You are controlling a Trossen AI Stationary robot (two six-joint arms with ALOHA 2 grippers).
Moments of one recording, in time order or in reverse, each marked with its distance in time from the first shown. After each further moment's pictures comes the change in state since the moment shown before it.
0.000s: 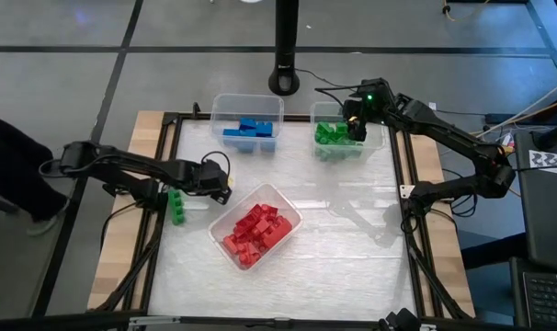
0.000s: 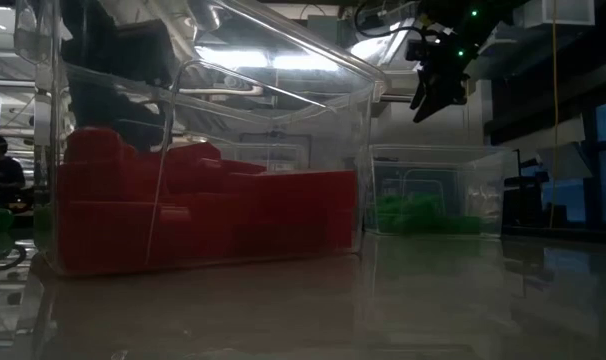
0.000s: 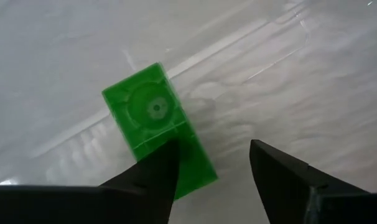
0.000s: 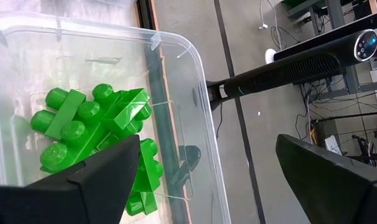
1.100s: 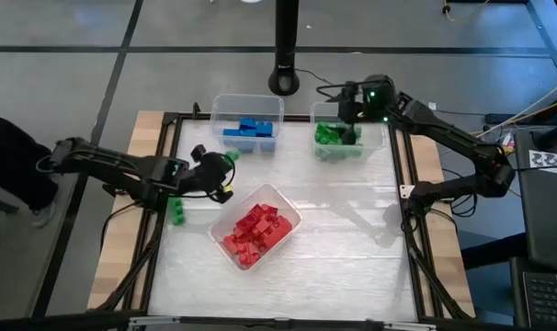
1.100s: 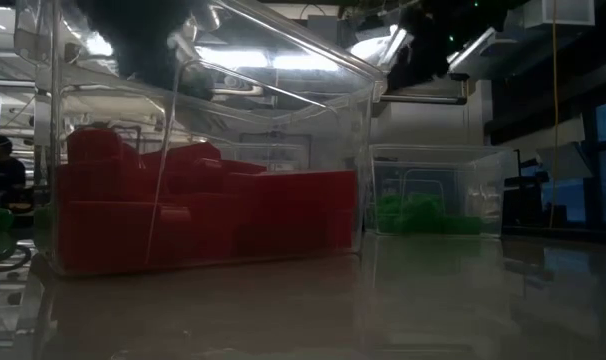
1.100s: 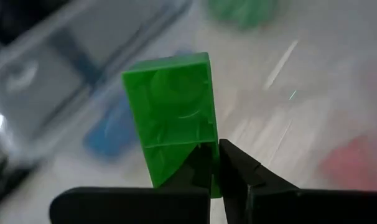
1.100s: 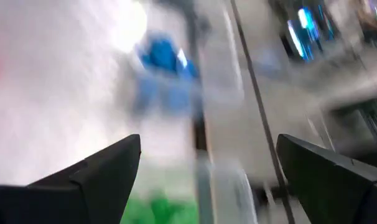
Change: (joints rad) left arm -0.191 -0.164 0.230 0.014 -0.388 0.519; right arm 0.017 0.001 0.000 0.170 -0.427 0.006
